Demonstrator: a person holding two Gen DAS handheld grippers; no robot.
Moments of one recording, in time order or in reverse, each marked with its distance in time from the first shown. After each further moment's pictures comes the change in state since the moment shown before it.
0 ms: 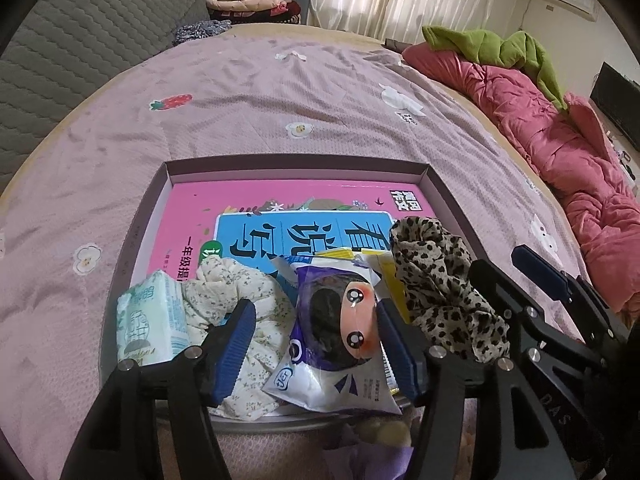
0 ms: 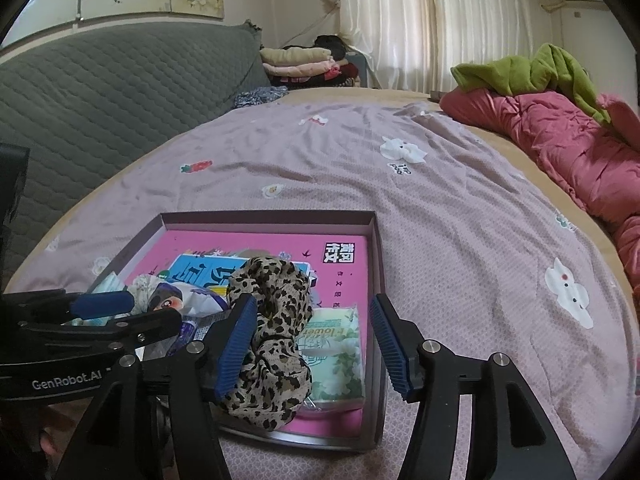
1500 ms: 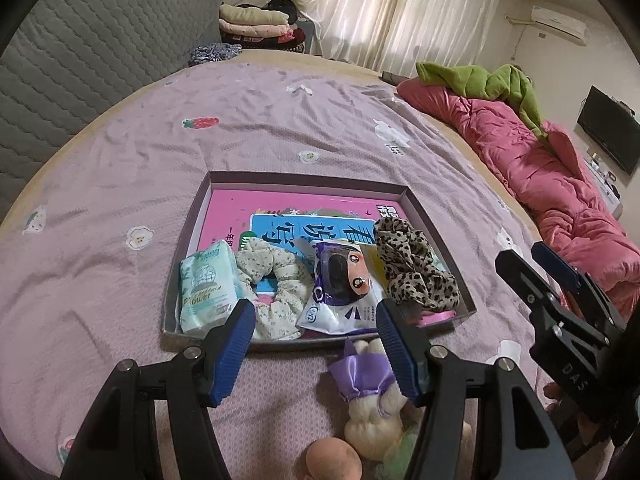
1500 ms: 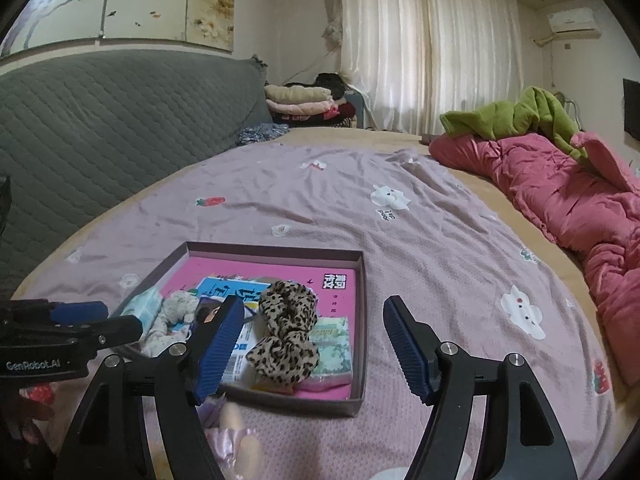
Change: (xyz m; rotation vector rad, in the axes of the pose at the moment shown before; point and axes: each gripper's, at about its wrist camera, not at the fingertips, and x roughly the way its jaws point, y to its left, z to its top) left arm -0.085 0.019 -0.037 -0.041 -0.101 -0.041; right arm -0.098 0.018 -0.006 -0.049 -0.137 -0.035
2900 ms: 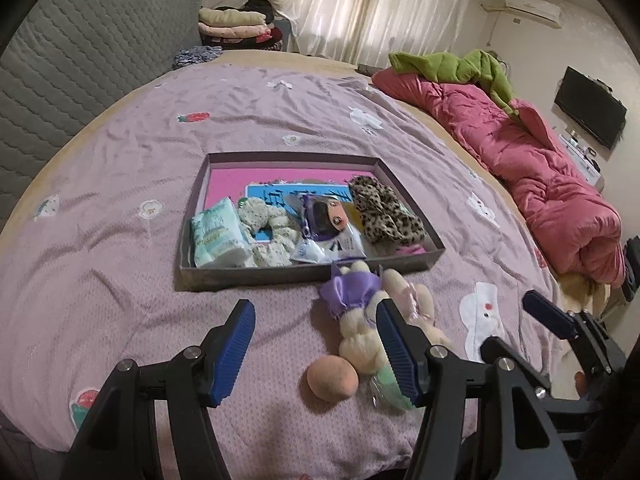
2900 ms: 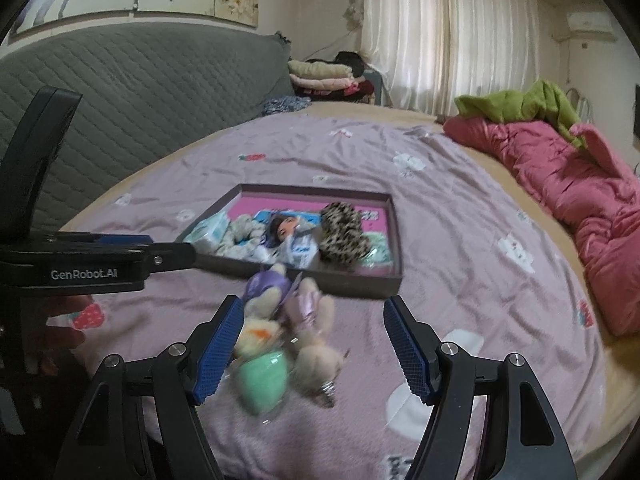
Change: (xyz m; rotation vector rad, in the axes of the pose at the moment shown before) left arm -0.054 -0.001 -0.051 0.079 0.020 -0.051; right arm -0.096 0.054 -0.068 -0.026 0.112 0.056
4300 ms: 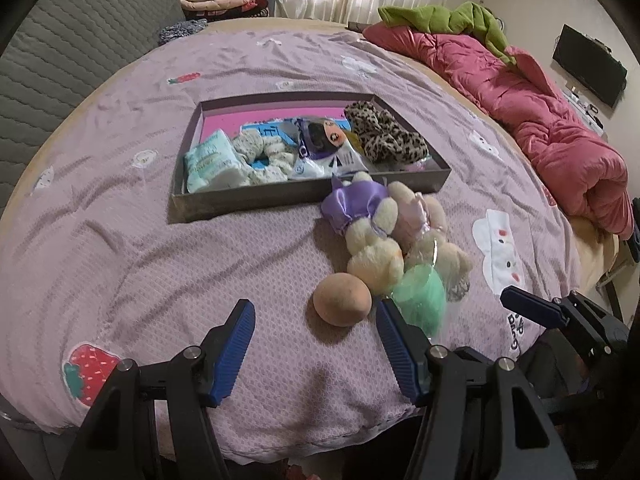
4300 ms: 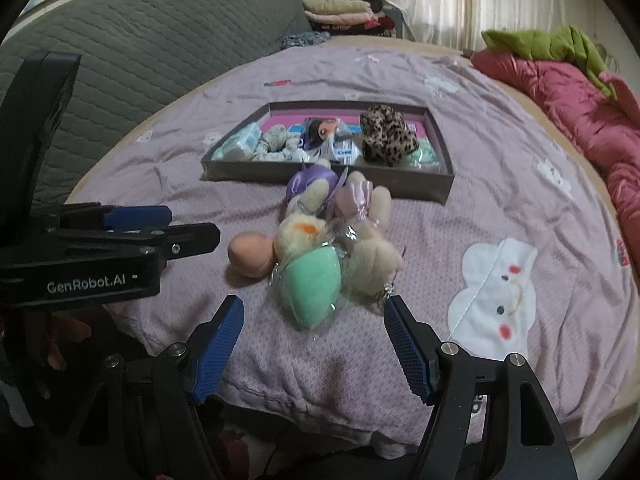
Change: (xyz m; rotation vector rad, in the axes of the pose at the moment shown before) left arm 0.016 -0.003 -0.047 0.068 0.142 0.027; right arm 0.026 0.017 -0.043 0.036 0.249 0.091
